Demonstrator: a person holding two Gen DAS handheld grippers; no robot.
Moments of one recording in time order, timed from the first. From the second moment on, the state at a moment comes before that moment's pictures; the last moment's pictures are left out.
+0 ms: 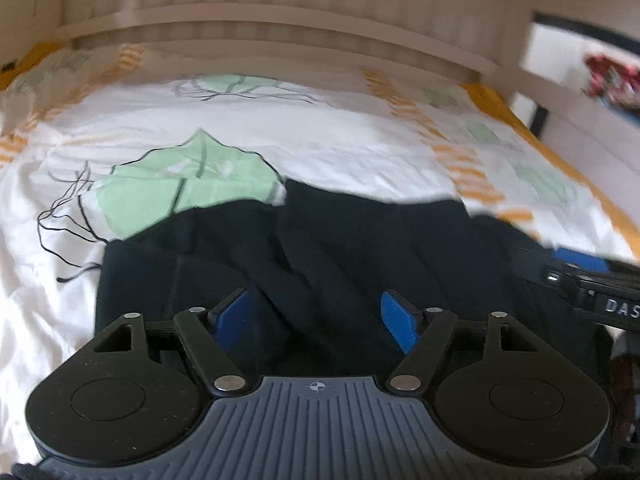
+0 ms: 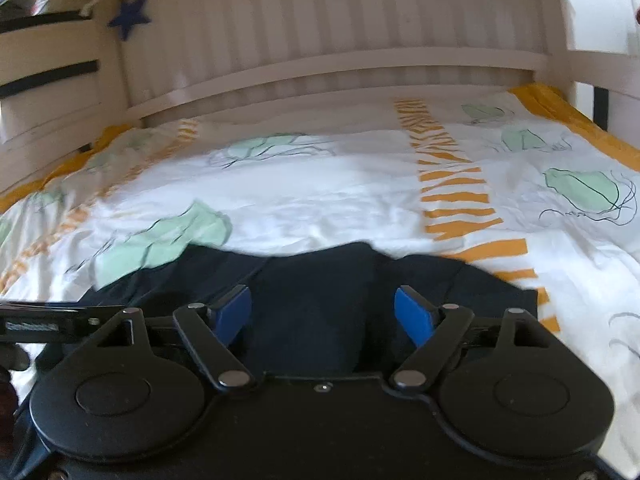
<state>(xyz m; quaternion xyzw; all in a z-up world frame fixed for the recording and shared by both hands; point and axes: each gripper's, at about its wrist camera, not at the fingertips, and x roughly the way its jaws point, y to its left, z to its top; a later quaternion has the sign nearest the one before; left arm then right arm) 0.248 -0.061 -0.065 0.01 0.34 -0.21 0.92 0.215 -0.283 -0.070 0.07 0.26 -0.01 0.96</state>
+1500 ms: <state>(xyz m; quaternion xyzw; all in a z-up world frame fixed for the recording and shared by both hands) 0.128 -0.027 -0.042 0.04 0.31 -0.24 0.92 0.106 -0.284 -0.067 0.13 0.28 -0.01 0.95</state>
